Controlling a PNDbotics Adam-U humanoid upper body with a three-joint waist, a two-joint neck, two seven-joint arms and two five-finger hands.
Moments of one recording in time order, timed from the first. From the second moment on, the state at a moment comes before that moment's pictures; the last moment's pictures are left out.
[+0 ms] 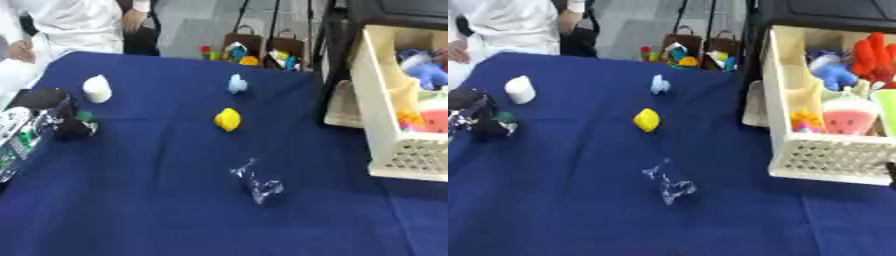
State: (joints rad) left arm -0.73 0.86 -0.20 -1.16 -0.80 0.36 -0.37; right arm -0.65 -0.56 -0.20 -1.99 0.43 -0.40 -0.73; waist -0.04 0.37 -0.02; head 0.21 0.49
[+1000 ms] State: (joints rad) left arm -0.73 0.86 -0.20 -1.27 -0.79 0.38 -0.36; right arm -0.64 -0.56 -0.20 -1.99 0.43 -0.40 -0.73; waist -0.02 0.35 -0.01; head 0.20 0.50
